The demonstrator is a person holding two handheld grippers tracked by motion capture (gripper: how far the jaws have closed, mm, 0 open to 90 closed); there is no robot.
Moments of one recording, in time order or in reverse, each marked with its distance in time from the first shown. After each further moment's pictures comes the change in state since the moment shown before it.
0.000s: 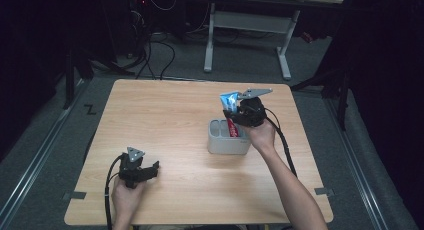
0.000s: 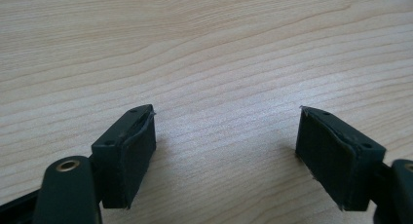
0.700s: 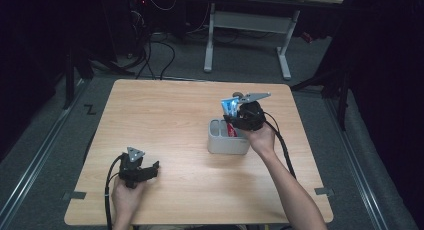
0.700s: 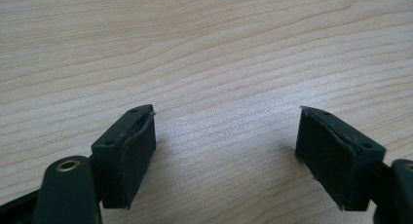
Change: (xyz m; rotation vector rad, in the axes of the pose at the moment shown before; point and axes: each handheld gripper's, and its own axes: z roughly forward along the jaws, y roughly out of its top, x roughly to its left) left arm 0.000 0.000 0.000 0.000 0.001 0.000; right arm 0.000 -0.013 0.007 0.040 0.005 0.005
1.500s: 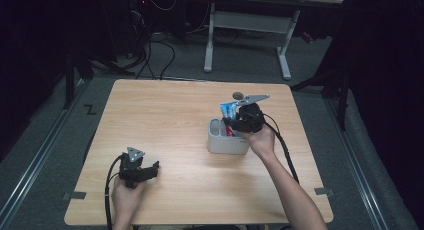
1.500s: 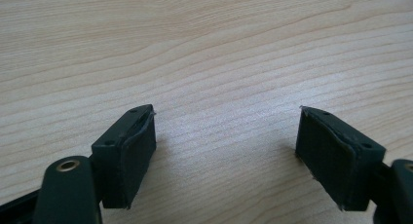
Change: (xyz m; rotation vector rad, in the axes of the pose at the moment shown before) left arm 0.000 0.000 0.000 0.000 0.002 0.002; right arm 0.002 -0.004 0.002 0.012 0.015 -0.002
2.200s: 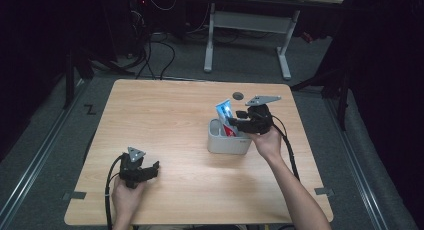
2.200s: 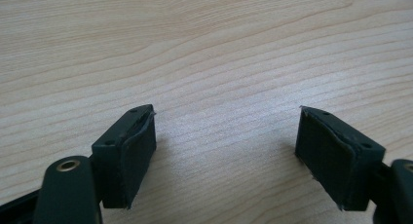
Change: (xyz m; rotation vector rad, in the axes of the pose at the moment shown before) left arm -0.001 0.000 0.000 0.003 0.007 0.007; right arm -0.006 -0.008 -0.022 -0.056 -0.004 0.040
